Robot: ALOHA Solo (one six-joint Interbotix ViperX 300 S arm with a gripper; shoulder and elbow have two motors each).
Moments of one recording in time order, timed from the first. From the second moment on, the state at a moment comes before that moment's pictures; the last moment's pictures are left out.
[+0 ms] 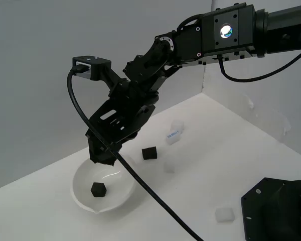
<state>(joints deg) -30.1 102.4 102.0 121.9 122.2 -32.5 42.2 15.1</state>
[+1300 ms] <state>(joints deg) -12.9 102.3 102.0 131.5 131.5 -20.6 40.0 29.0</state>
